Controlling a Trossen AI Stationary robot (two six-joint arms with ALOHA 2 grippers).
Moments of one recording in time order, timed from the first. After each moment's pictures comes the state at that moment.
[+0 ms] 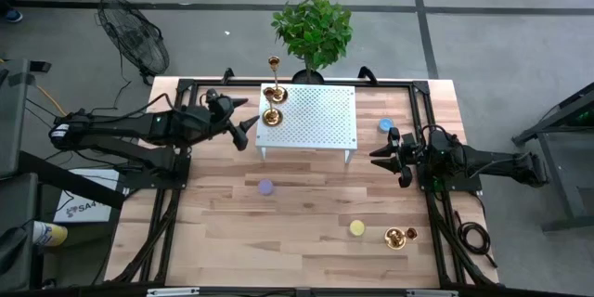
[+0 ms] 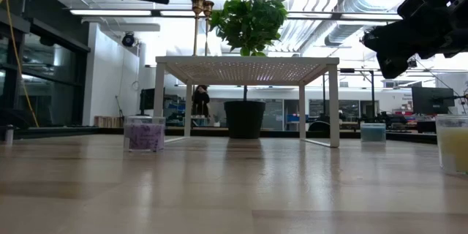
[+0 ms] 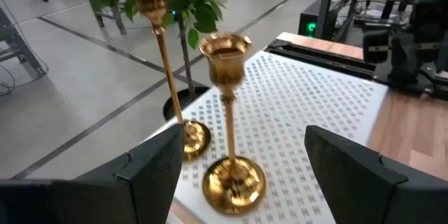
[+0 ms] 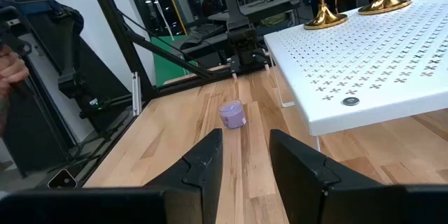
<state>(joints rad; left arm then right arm) -0.02 0.90 0.87 -0.27 -0.63 -0.16 -0.15 0.12 0.01 0.09 -0.21 0.29</state>
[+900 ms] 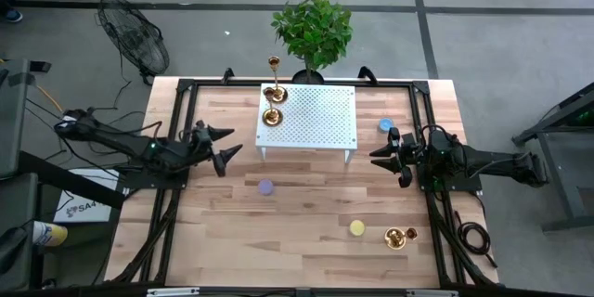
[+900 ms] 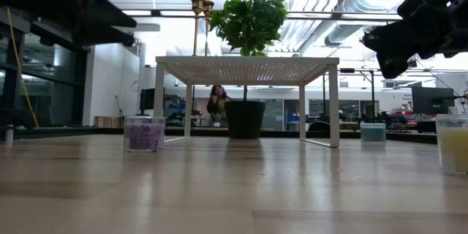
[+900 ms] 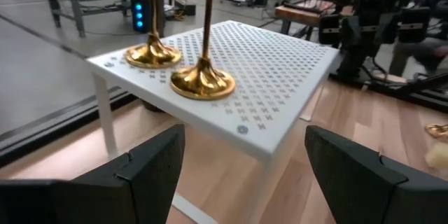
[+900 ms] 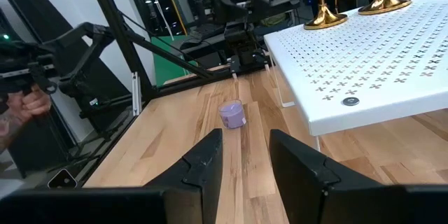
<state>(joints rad) -0.32 0.48 0.27 0.05 -0.81 -0.30 -0.15 0.12 0.01 0.09 -0.21 0.29</state>
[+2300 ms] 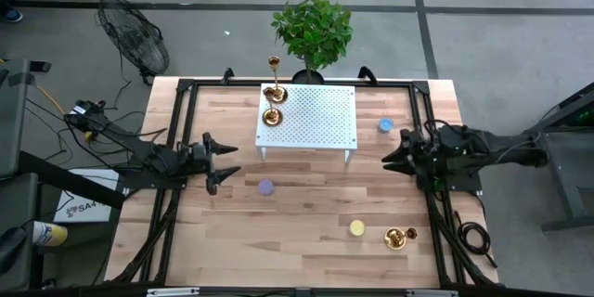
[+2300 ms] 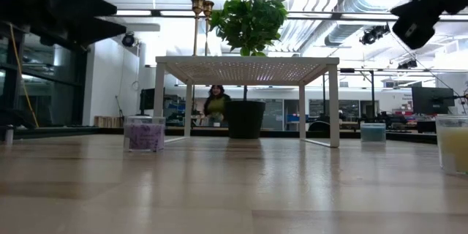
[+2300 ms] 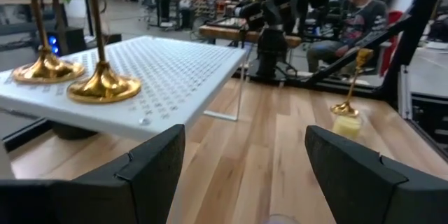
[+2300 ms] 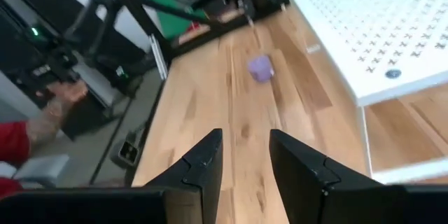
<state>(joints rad) -0.49 0.44 0.11 0.34 -0.71 -0.12 0.08 0.27 0.42 -0.45 -0.09 0.47</state>
